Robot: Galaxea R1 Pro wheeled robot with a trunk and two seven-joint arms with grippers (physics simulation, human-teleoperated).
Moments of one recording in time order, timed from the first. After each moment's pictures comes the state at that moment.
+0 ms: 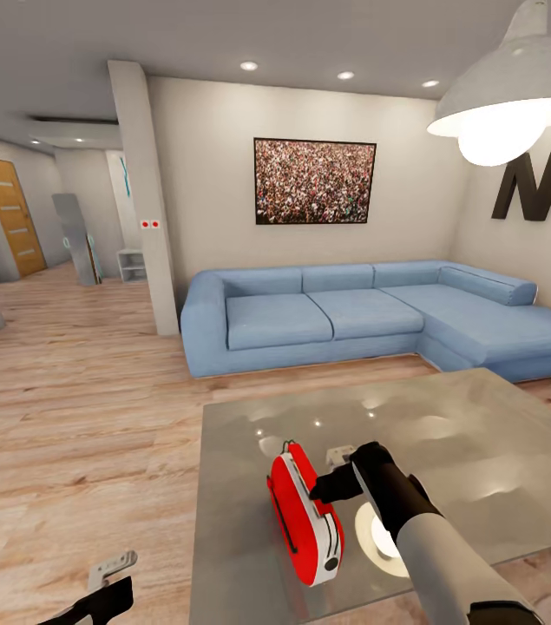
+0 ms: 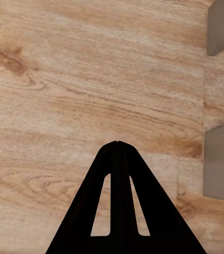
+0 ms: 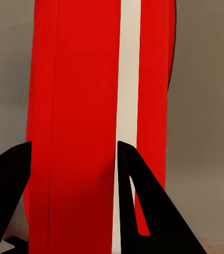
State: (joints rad) left arm -0.58 0.17 0.06 0.08 0.32 -0.15 -0.14; right arm -0.73 0.11 -0.01 -0.62 0.34 0.83 0.47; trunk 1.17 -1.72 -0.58
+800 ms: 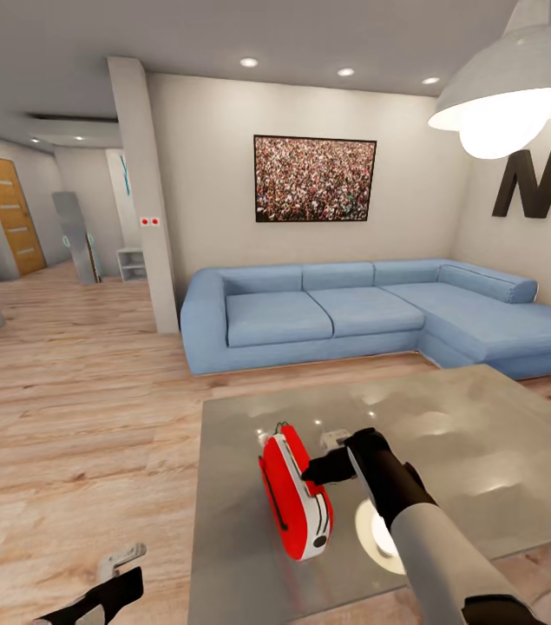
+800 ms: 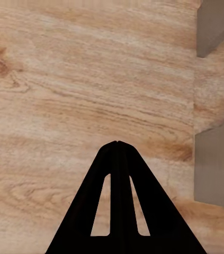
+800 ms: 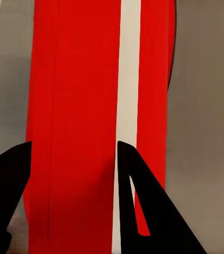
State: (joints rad) left arm -0.60 0.14 0.06 0.08 0.32 -0.16 -0.14; right arm -0.75 0.13 0.00 -0.69 0.32 0.85 0.47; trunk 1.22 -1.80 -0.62
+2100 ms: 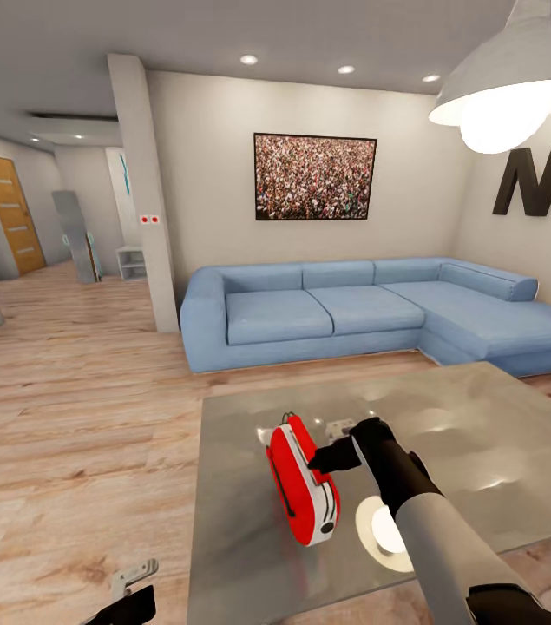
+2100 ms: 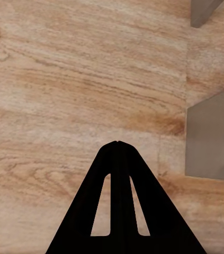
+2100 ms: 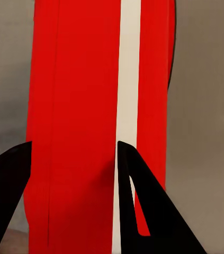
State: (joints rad) left arm -0.56 0.10 0.06 0.08 0.32 -0.16 -0.14; right arm -0.78 0.11 0.01 -0.71 0.32 0.87 0.47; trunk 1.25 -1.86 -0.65
